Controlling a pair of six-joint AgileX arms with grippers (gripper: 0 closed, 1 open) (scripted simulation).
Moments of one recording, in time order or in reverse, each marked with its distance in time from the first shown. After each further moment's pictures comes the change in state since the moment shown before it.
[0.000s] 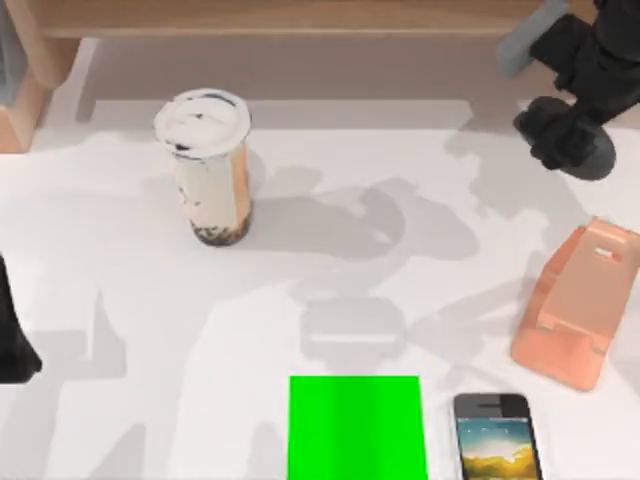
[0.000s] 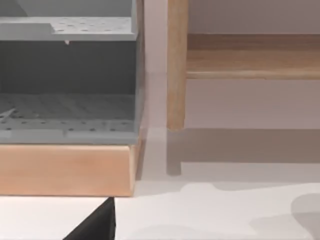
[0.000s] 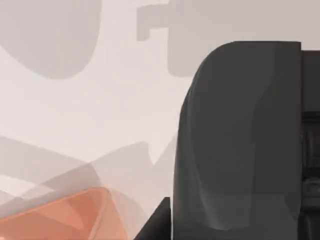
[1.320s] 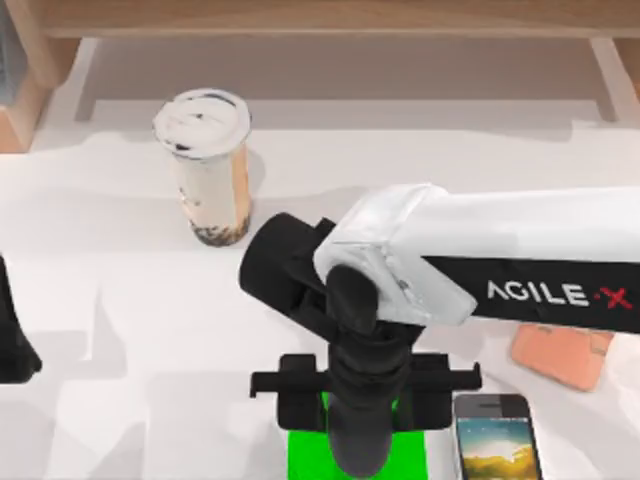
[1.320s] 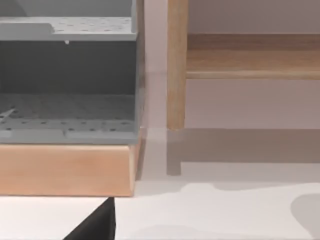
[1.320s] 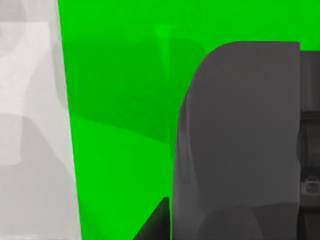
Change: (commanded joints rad) left arm 0.000 0.000 0.000 0.000 0.000 0.000; right arm 0.725 -0.089 -0.485 0.202 -0.043 1.517
